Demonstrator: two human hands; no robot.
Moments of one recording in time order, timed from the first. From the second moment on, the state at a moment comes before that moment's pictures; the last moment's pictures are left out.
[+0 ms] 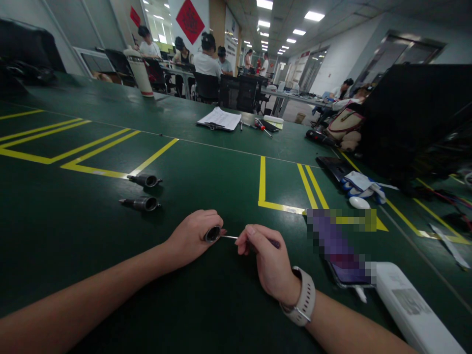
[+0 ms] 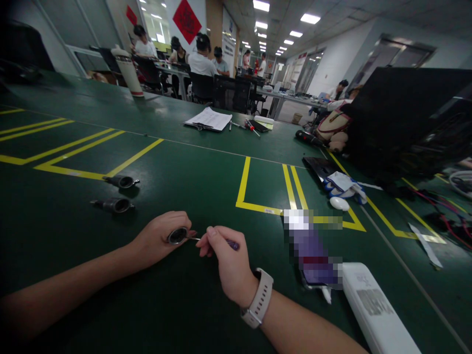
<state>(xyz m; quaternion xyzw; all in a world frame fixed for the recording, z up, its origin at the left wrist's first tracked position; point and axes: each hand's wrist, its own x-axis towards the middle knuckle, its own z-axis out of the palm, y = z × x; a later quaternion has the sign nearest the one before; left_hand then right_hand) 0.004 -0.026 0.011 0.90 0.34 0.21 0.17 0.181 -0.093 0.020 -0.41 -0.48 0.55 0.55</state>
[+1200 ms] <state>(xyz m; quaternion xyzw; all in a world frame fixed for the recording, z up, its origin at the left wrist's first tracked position) 0.004 -0.026 0.017 0.87 0.32 0.31 0.23 0.172 -0.092 0.023 -0.32 -0.33 0.69 0.55</state>
